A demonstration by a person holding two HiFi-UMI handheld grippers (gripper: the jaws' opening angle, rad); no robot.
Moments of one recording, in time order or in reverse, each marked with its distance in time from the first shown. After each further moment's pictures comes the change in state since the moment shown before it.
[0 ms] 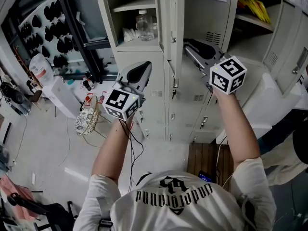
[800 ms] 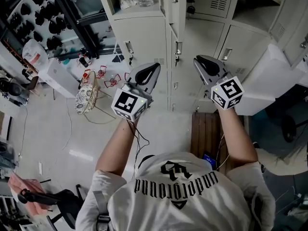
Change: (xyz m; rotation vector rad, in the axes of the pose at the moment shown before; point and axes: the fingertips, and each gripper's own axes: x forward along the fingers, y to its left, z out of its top) left arm -0.074 -0.077 -0.079 -0.107 0.080 -0.101; right arm -0.078 0.096 -0.143 0.043 0.157 -0.106
